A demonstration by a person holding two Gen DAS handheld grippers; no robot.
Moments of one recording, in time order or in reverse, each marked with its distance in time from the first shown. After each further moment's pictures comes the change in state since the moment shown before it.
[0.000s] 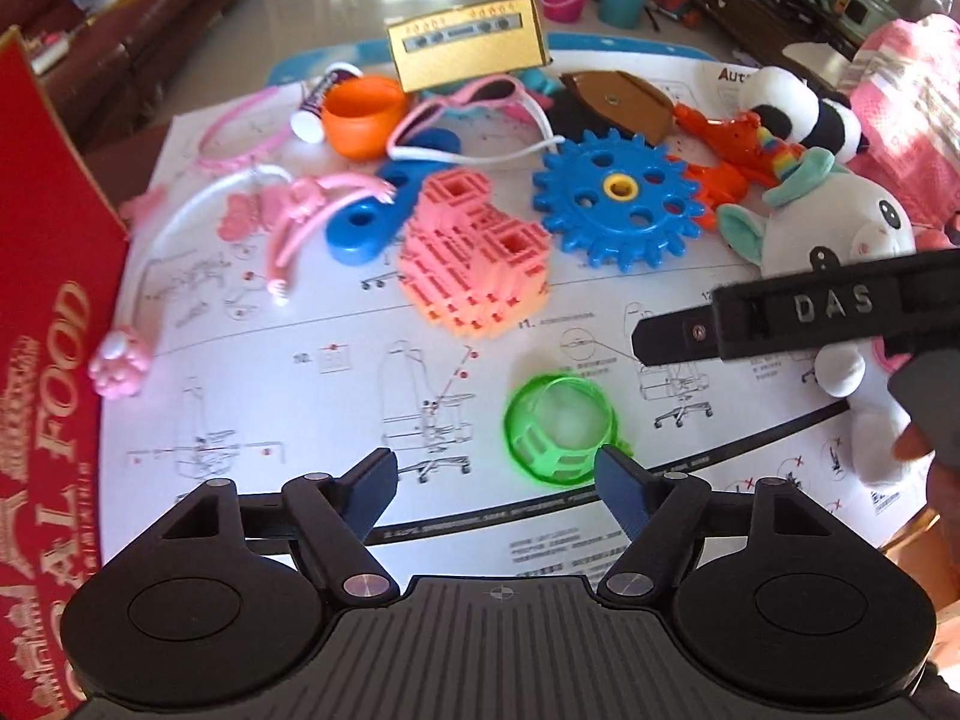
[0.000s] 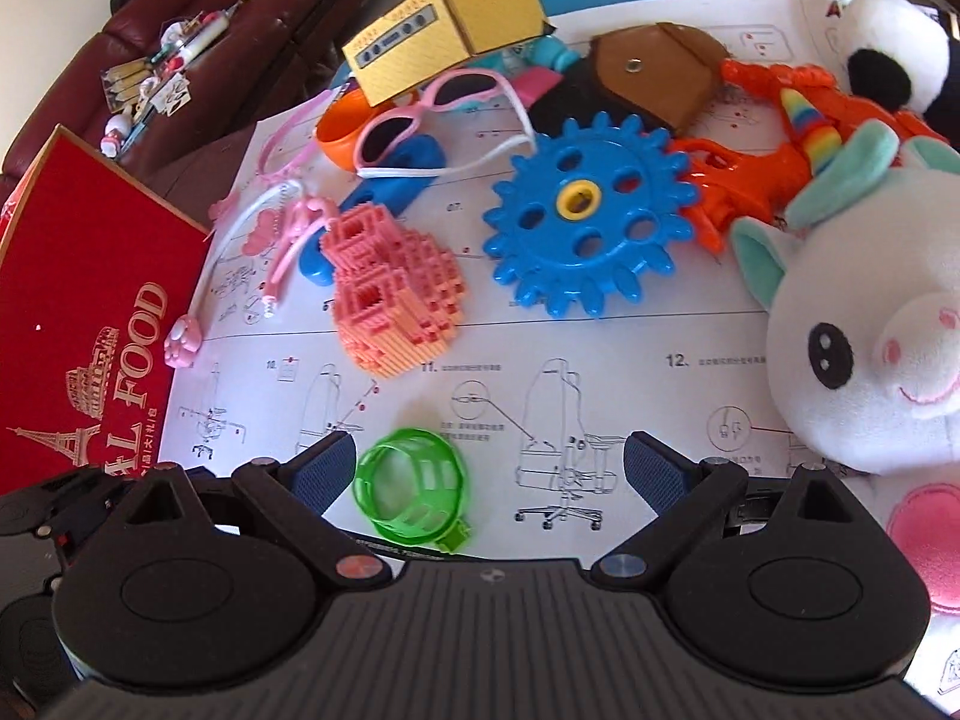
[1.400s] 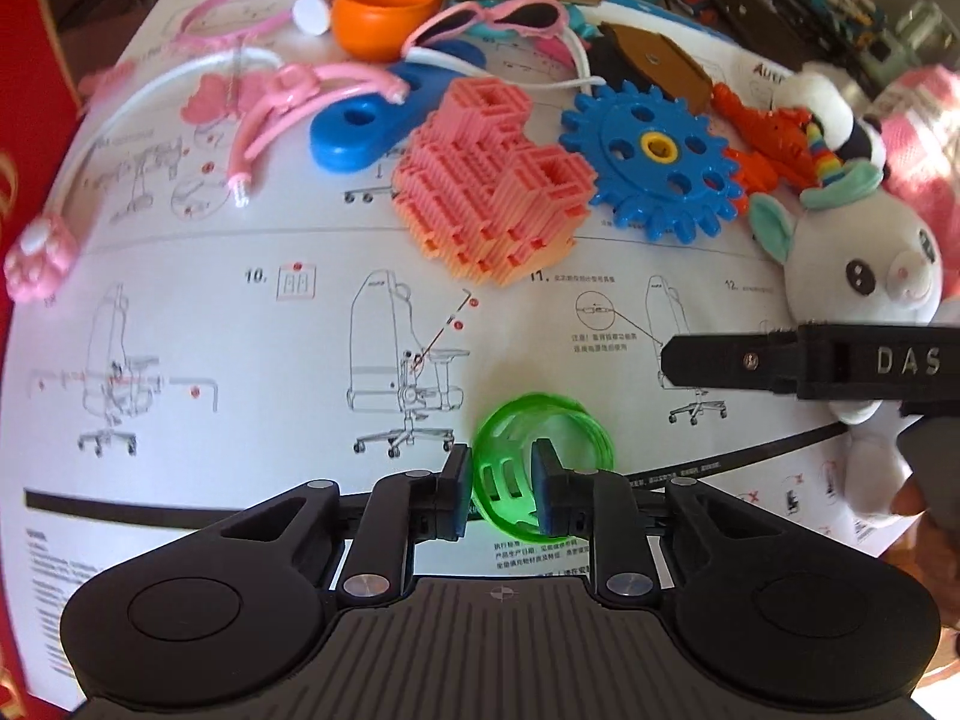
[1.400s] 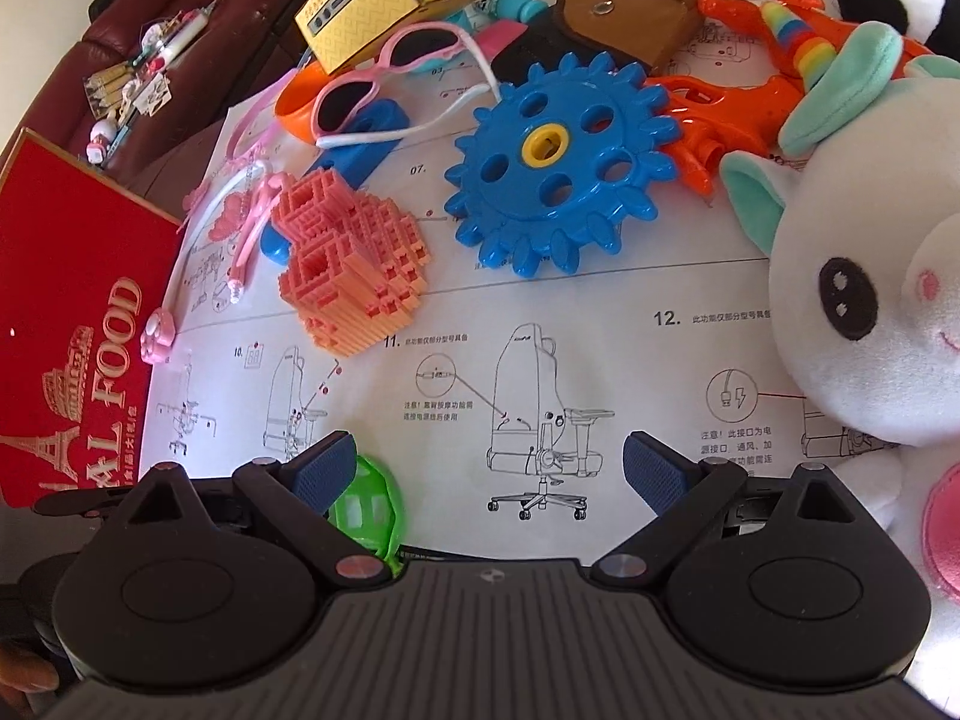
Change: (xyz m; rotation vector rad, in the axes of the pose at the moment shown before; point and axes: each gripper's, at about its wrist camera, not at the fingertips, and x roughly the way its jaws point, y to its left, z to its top) left arm 0.044 0.036 -0.012 -0.178 0.067 -0.158; right arm 0.026 -0.016 -0.008 0.036 0.046 0.014
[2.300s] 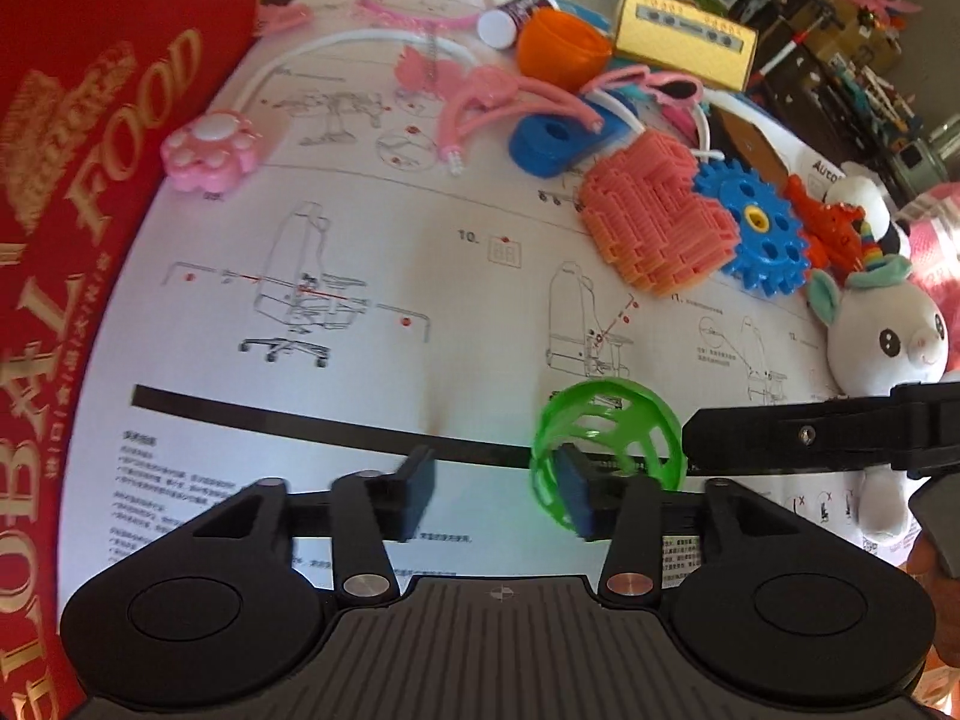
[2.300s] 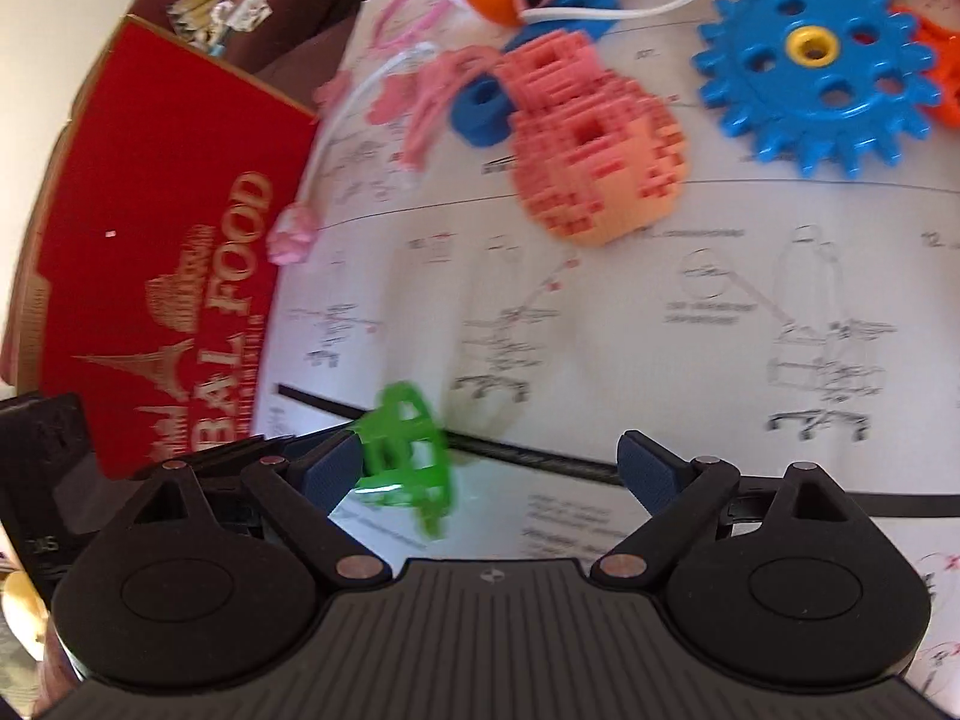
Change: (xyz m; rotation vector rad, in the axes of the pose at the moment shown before) left arm -0.045 0.086 -0.040 -0.155 -0.105 -0.010; right arm 0.023 0.080 -0.018 -0.055 0.165 0.206
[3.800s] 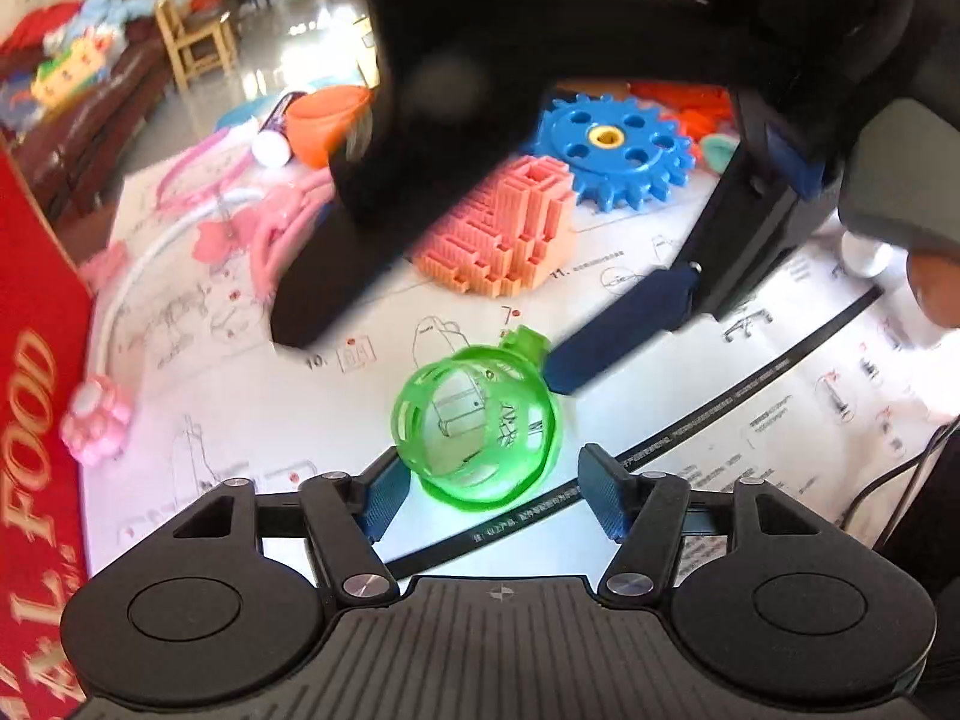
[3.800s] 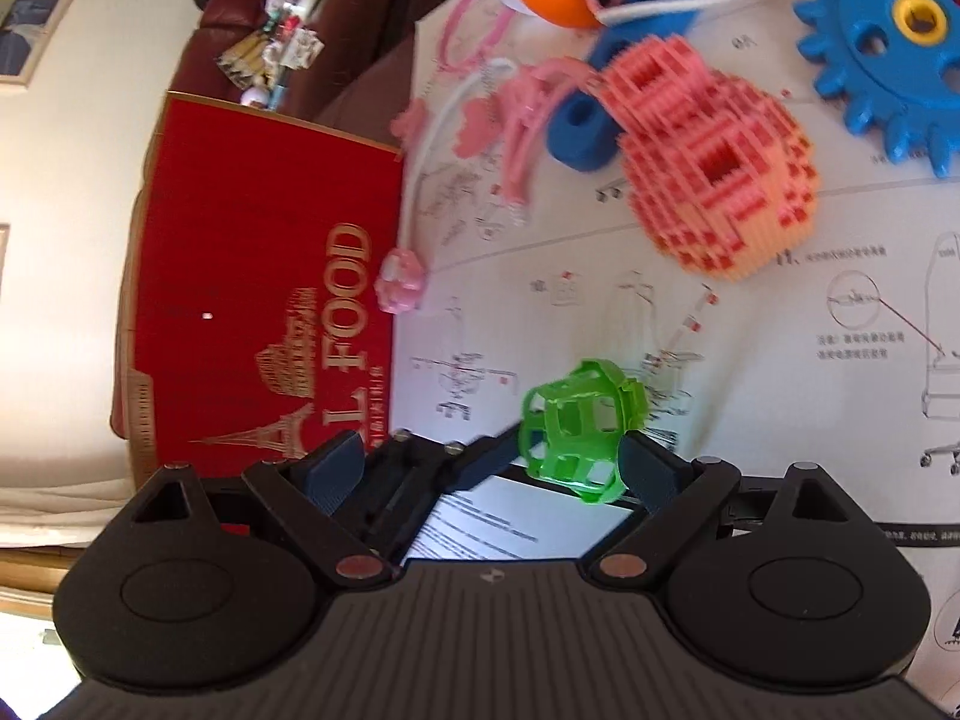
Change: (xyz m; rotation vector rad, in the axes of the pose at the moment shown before) left arm 0.033 -0.064 -0.011 0.572 -0.077 0.037; right arm 0.011 0.002 0.033 0.132 0.012 0.267
